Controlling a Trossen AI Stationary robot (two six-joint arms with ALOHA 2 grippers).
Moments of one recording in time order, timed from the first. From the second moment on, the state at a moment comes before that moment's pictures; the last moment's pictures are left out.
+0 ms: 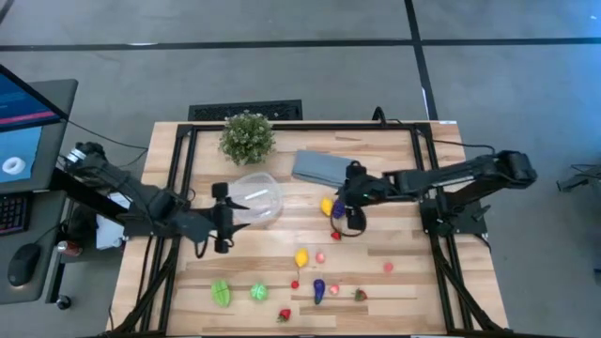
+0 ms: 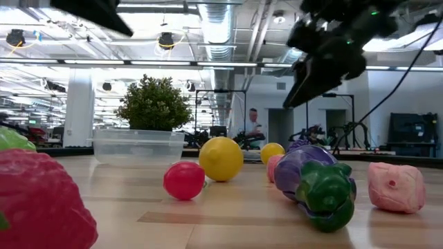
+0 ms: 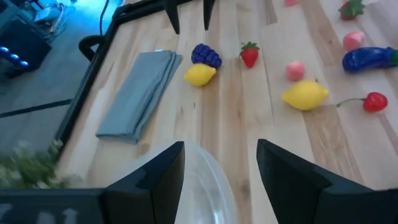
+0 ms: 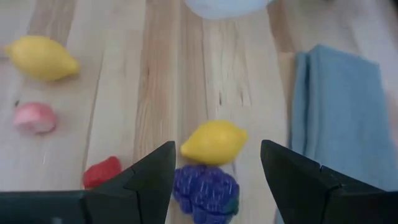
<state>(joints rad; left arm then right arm) -0.52 0.96 0.72 -0.47 -0.64 -0.14 0.01 1.36 0.76 -0.27 0.08 -0.10</state>
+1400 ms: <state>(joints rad) -1.02 0.79 0.51 -0.53 -1.11 -0.49 -0.11 1.78 1.12 -0.61 -0.10 0.16</state>
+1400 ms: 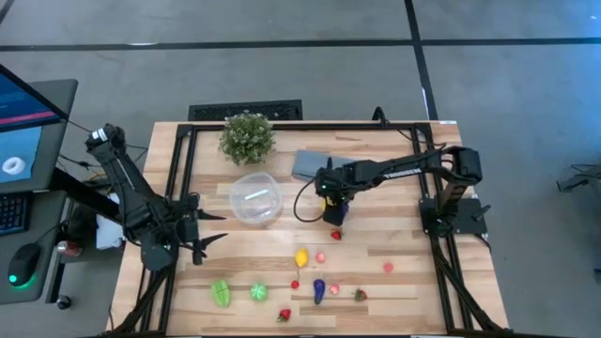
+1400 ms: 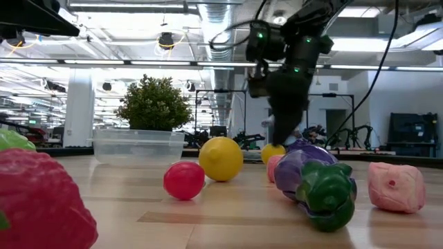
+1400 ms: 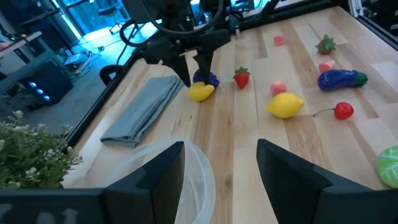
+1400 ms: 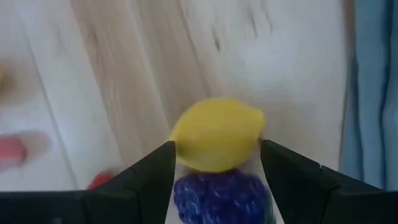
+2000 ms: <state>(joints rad) -1.02 0.81 0.51 -0.55 -1.11 -0.52 -0.10 1.82 1.16 -0.66 -0.10 0.13</state>
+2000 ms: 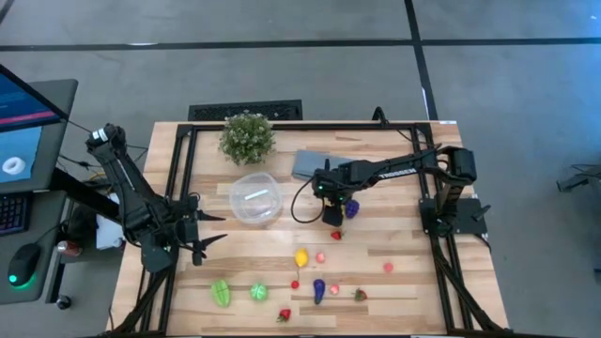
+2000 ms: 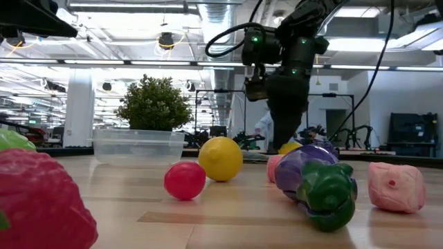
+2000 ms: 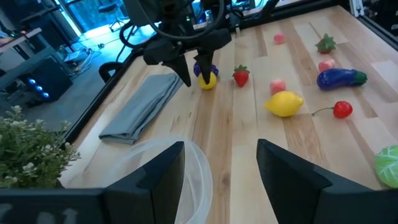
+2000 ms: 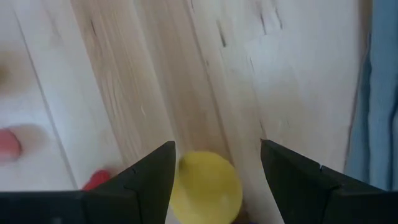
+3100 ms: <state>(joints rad) -1.02 0.81 0.51 -0.54 -1.11 -0.54 -0.10 1.82 1.16 -0.75 -0.09 0.00</state>
